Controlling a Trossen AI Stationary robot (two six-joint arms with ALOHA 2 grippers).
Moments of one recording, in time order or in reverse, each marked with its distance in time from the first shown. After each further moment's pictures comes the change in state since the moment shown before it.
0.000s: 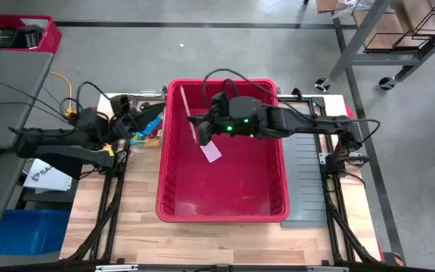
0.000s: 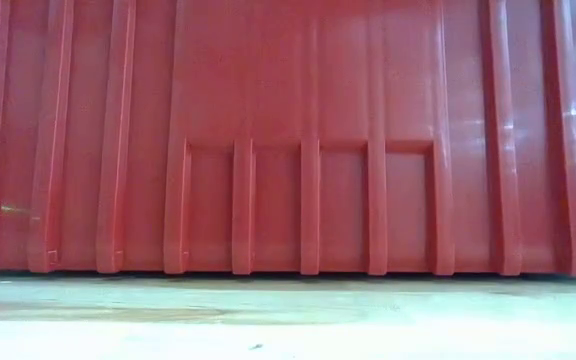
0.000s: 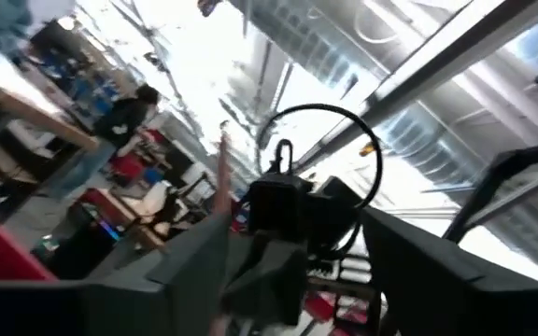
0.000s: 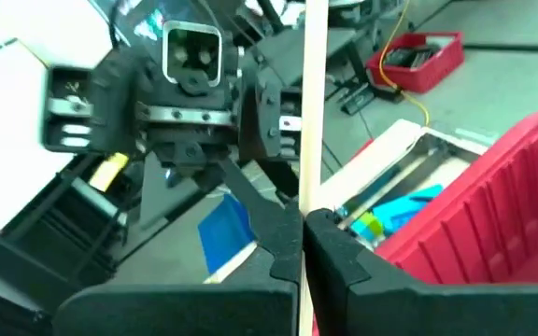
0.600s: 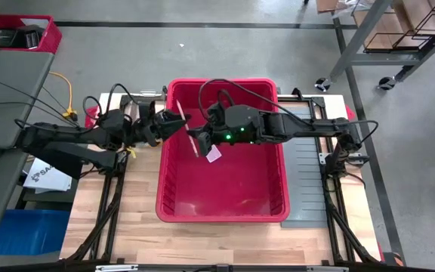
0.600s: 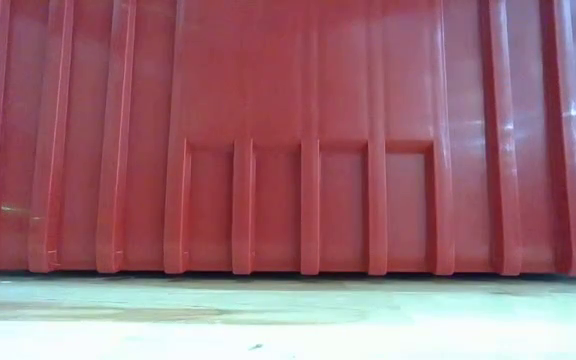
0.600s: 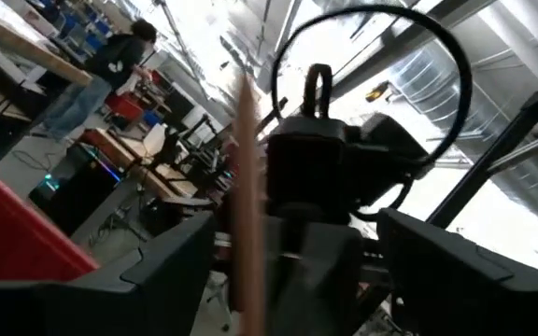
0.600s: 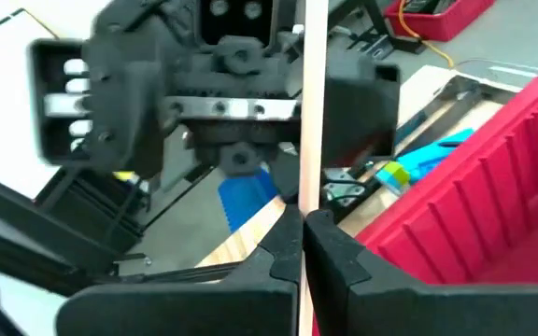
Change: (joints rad) left arm 0.000 0.243 0.063 0.049 0.111 -0.046; right arm 0.040 0.011 -0.002 -0.051 -0.074 0.087
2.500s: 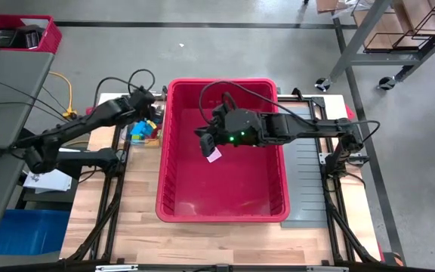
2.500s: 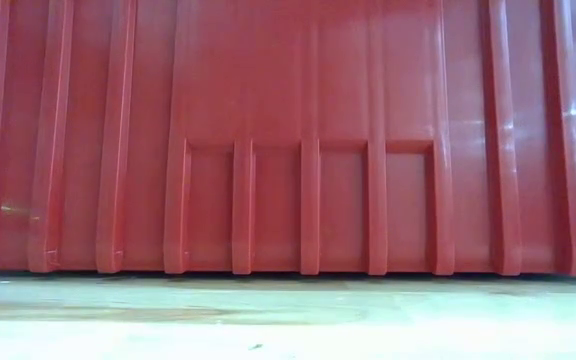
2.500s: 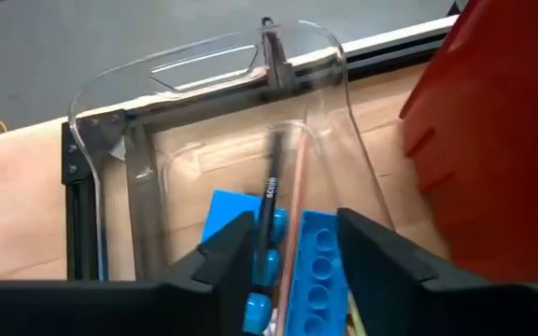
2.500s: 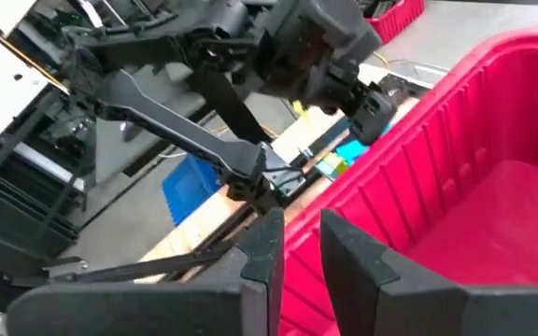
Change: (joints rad) left arm 0.688 0.091 0.048 -1.333 -0.321 0.273; right arm 0.011 -0.014 0.000 -0.140 0.133 -0.010
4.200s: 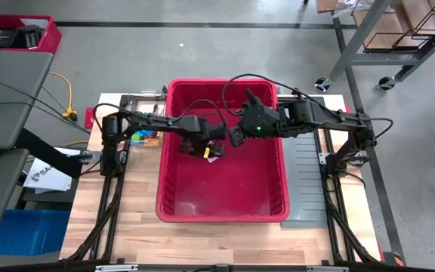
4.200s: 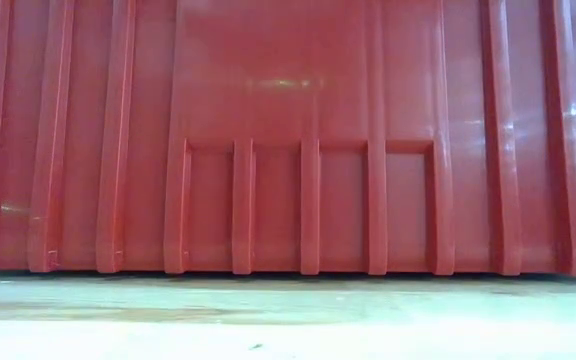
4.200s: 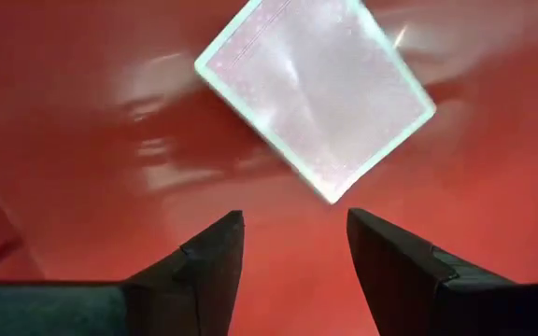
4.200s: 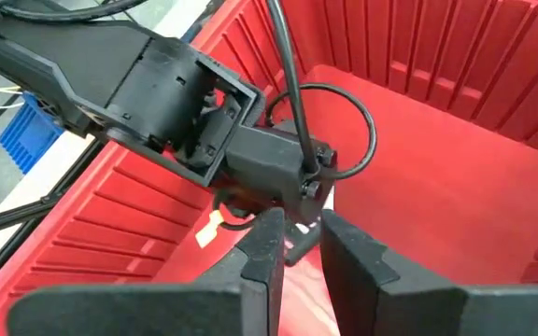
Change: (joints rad) left arm -0.499 0.905 0.622 -0.144 0.532 -0.712; right arm -0.038 -0.138 0.001 -0.595 0.072 0.183
